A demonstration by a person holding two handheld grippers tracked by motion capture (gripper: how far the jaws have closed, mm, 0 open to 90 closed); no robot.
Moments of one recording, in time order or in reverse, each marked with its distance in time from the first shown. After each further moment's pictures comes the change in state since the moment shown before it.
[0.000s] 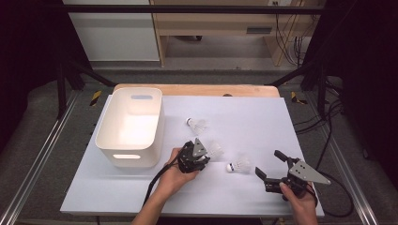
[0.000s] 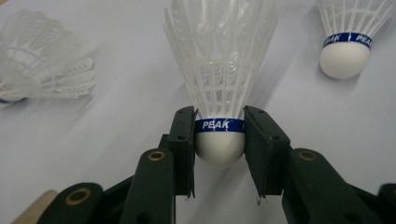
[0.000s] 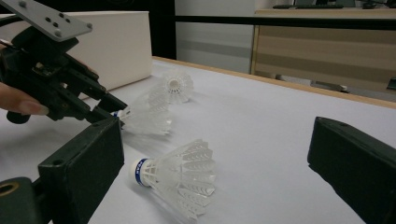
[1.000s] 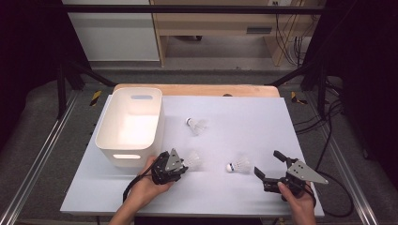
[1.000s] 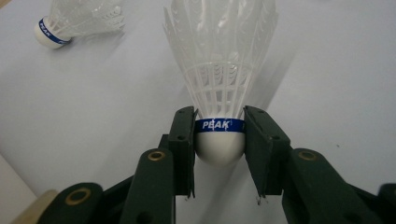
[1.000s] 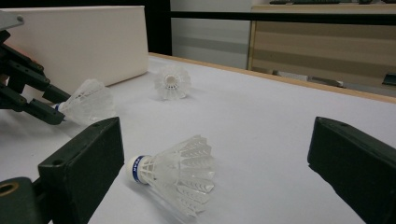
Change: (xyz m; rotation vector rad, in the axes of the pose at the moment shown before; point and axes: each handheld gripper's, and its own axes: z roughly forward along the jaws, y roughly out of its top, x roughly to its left) left arm 0.008 -0.051 -0.053 0.021 0.008 0.088; right arm 0.002 -0.002 0.003 0.016 -0.015 0.006
